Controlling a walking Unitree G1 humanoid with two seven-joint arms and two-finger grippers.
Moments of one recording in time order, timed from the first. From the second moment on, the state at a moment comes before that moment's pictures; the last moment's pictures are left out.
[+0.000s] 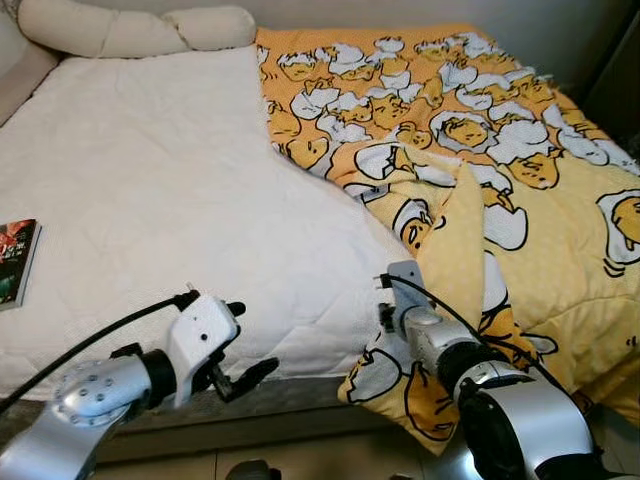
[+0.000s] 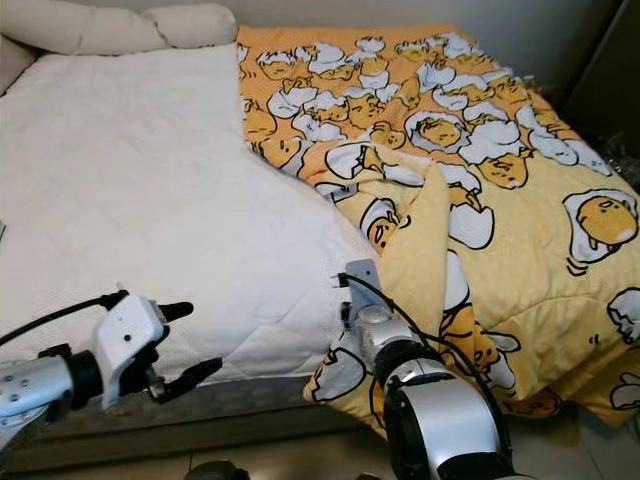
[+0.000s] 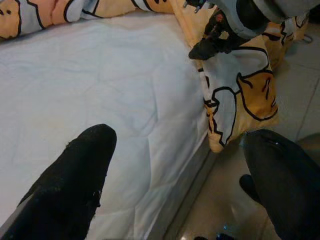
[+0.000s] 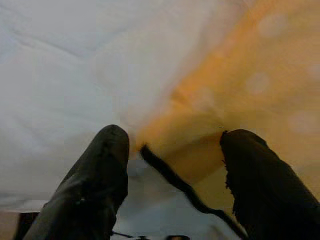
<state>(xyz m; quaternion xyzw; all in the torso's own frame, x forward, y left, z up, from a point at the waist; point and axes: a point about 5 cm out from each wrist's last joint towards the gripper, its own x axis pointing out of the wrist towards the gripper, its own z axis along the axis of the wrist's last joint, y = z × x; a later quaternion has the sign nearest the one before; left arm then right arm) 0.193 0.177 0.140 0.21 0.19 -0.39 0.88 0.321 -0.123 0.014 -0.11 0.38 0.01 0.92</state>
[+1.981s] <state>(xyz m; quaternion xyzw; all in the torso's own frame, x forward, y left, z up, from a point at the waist) 0.209 0.177 0.135 0.20 0.18 -0.39 0.88 0.187 -0.182 -0.025 -0.08 0.44 0.65 0.61</state>
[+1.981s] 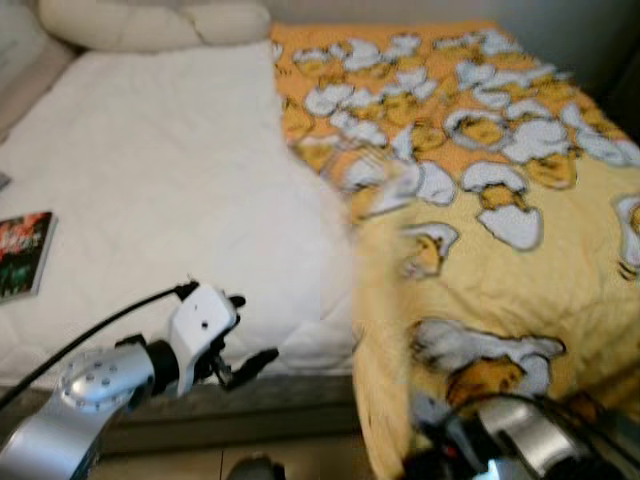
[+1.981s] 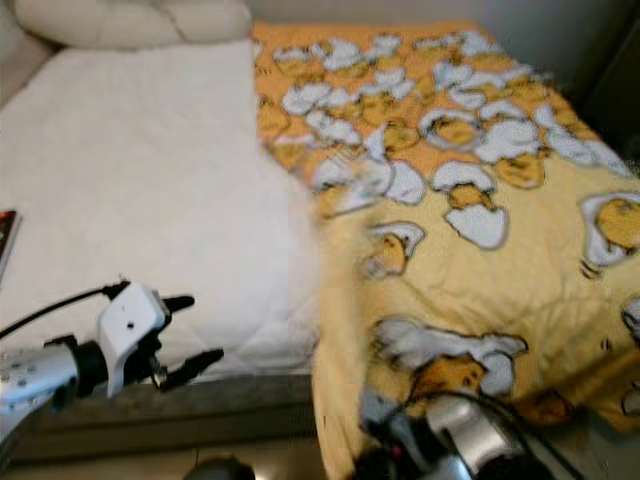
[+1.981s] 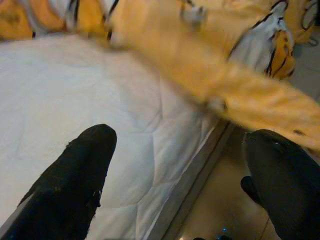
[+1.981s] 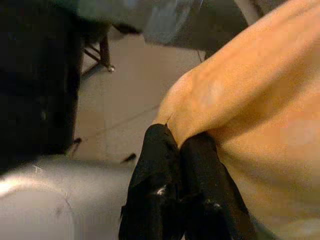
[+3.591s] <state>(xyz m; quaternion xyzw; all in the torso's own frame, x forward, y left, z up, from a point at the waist) 0.267 0.152 0.100 0.06 0.14 -0.22 0.96 0.254 -0.164 0.050 0.00 0.16 0.16 0.97</state>
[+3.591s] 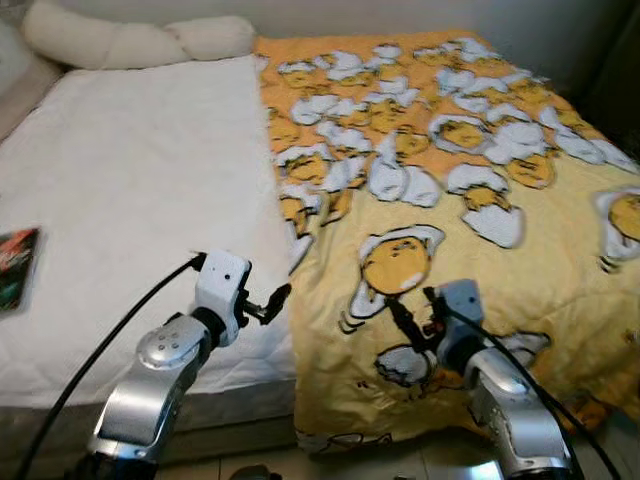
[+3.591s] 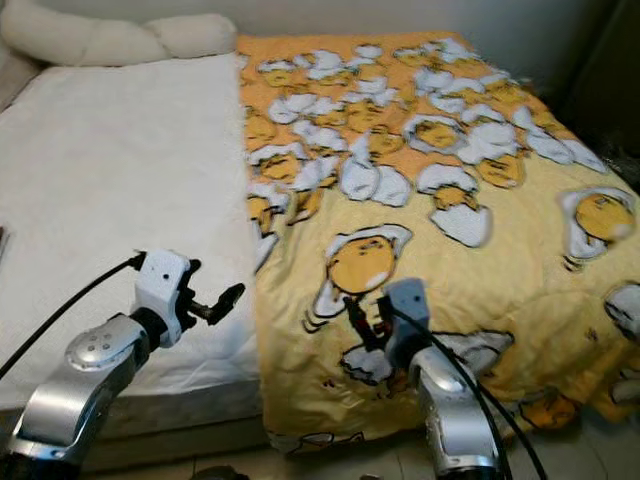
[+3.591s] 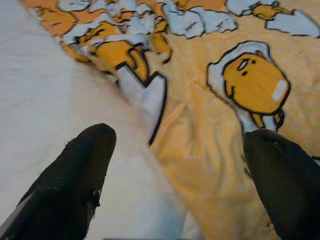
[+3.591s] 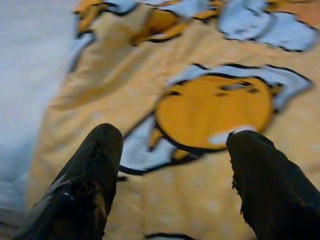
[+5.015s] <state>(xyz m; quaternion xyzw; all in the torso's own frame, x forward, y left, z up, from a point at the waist) 0.300 0.145 -0.004 0.00 0.33 -0.14 0.93 0.185 -0.200 0.133 -0.02 0.21 0.29 0.93</state>
